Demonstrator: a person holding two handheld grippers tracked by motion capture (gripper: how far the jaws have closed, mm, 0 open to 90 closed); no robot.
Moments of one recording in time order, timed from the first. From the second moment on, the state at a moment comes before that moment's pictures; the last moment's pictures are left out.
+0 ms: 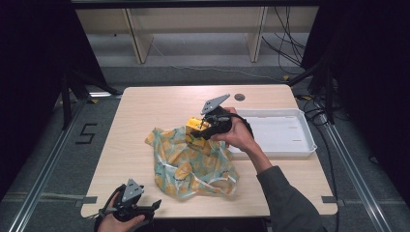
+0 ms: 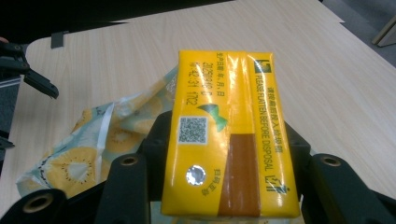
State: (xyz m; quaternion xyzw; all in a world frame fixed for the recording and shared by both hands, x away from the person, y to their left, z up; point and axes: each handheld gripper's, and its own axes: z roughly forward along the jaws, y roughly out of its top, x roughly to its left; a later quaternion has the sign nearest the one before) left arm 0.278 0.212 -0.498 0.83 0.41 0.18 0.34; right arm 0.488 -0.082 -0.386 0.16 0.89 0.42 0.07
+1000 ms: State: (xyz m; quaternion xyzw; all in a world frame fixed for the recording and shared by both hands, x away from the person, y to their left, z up) left arm 0.278 0.211 -0.499 0.82 0.42 0.18 0.34; right arm 0.464 -0.165 -0.349 0.17 0.87 0.45 0.09
